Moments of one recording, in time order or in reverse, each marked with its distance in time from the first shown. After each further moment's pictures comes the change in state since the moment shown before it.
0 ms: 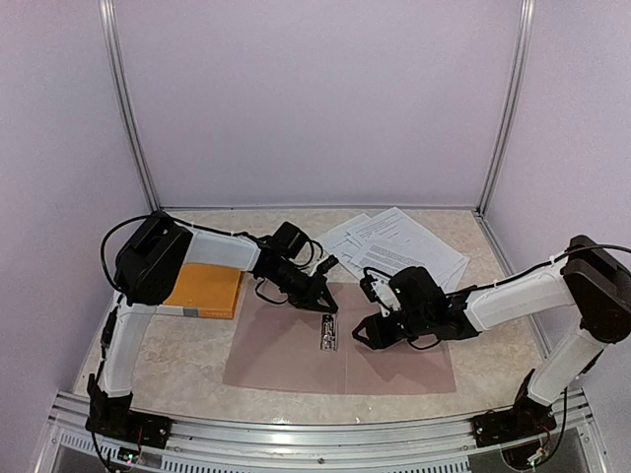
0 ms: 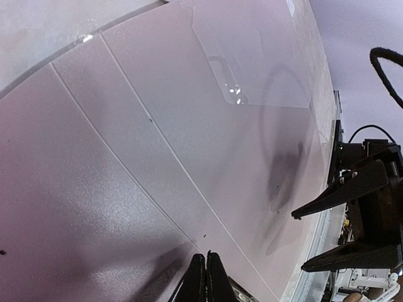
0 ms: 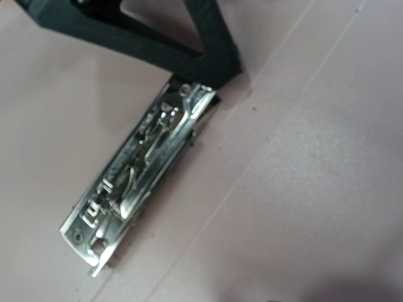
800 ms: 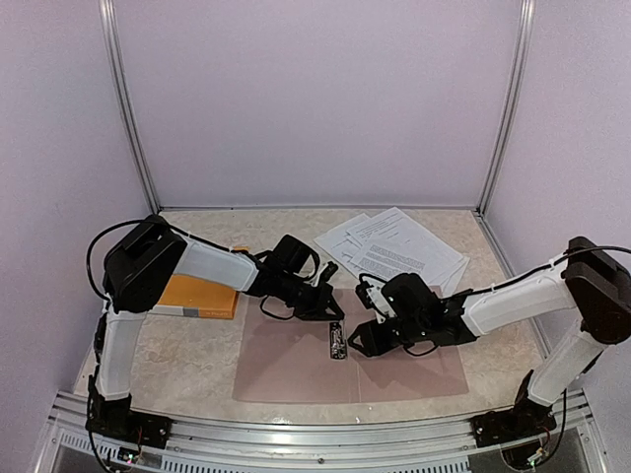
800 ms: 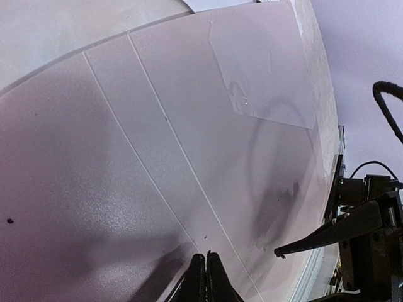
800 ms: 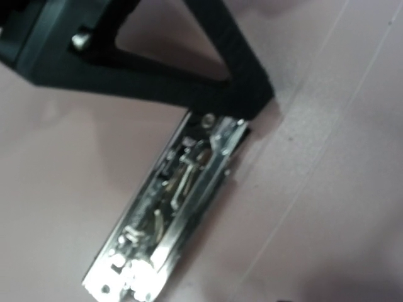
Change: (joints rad) left arm -0.087 -0.113 -0.236 0.316 -0.167 -0.287; right arm 0.060 0.000 0.011 -0.040 0.044 0.064
